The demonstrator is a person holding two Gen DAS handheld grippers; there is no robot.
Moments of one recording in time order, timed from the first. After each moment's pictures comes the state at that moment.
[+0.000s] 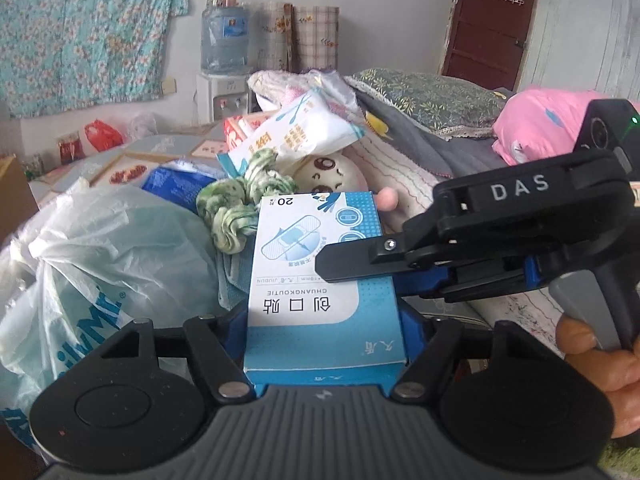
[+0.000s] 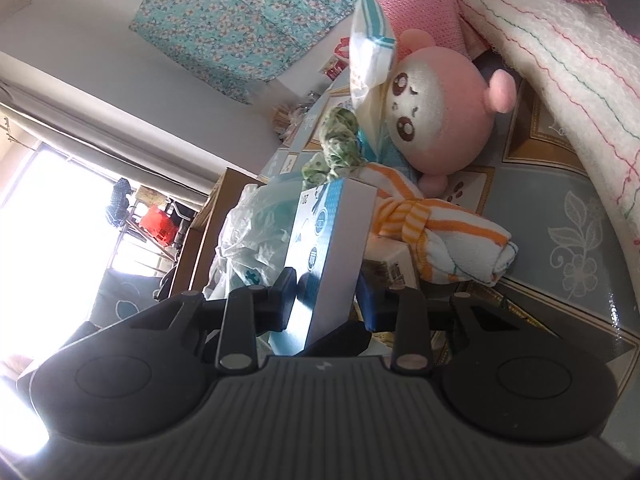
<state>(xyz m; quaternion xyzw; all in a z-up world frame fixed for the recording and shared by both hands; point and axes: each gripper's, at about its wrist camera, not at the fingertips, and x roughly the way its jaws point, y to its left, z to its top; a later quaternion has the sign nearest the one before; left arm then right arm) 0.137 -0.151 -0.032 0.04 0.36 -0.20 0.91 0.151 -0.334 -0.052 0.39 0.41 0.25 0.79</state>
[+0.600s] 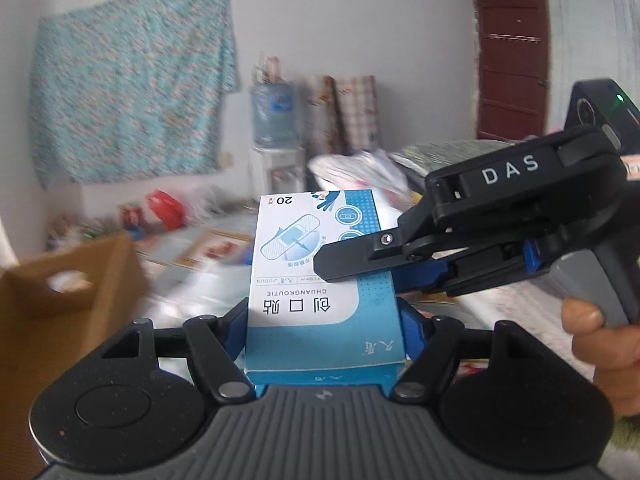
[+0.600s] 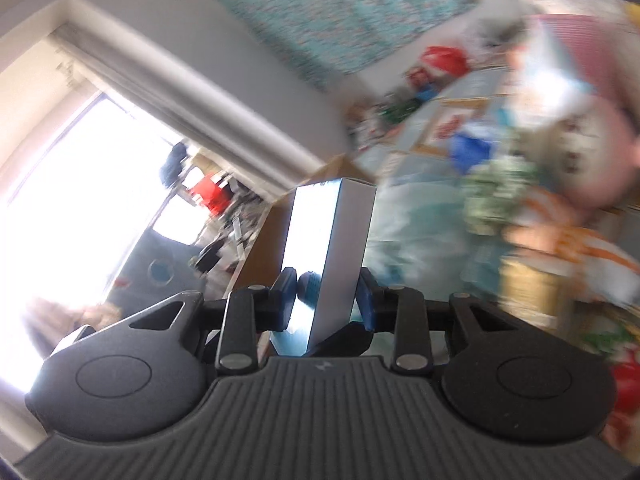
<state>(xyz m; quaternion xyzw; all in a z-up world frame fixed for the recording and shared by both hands) 0.068 -0.089 0.048 0.08 0.26 -0.13 0.95 0.138 -0.257 0.037 0.33 0.36 0.36 0.79</state>
